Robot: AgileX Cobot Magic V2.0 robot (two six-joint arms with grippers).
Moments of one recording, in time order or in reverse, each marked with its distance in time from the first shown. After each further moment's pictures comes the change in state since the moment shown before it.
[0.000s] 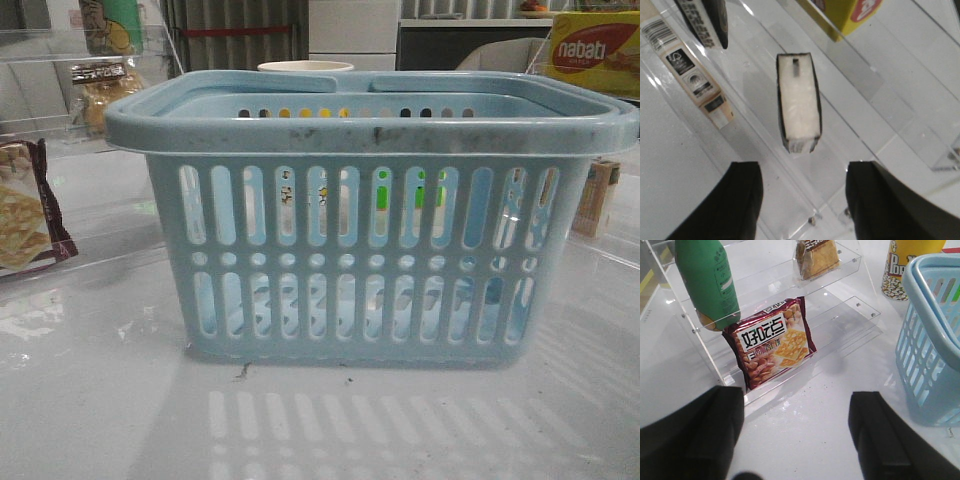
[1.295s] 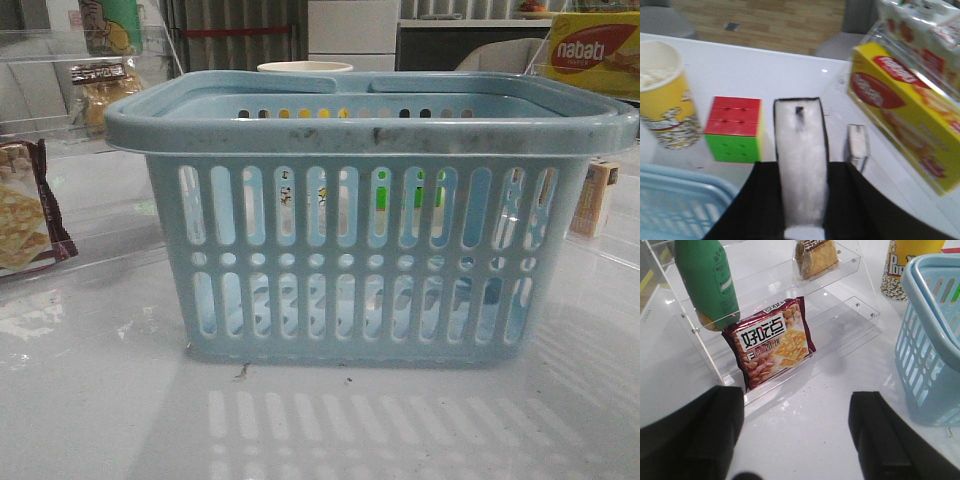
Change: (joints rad) left arm 0.000 0.000 0.000 0.000 0.000 0.000; right arm 0.316 -0.291 -0.014 0.048 -0.131 0.000
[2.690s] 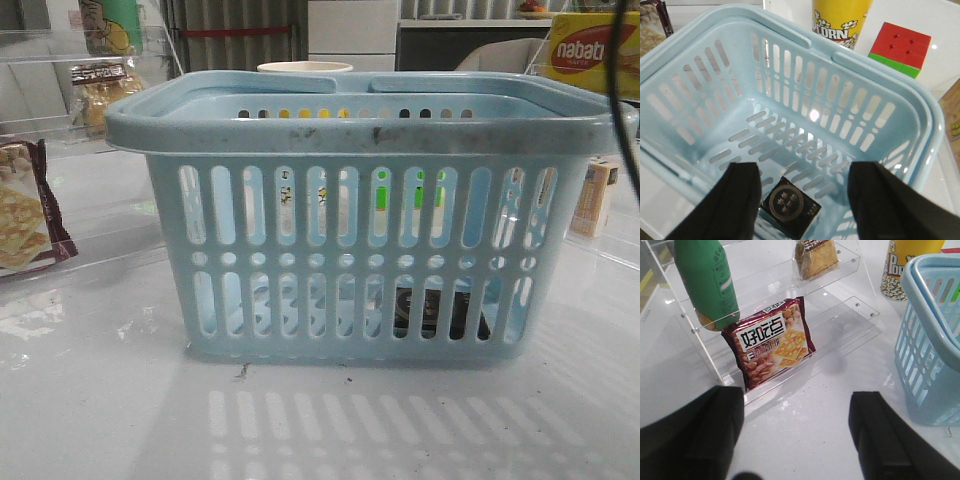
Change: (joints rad) left arm 0.000 0.000 0.000 -0.002 0.000 0.000; right arm 0.340 -0.244 0.213 0.132 0.199 -0.121
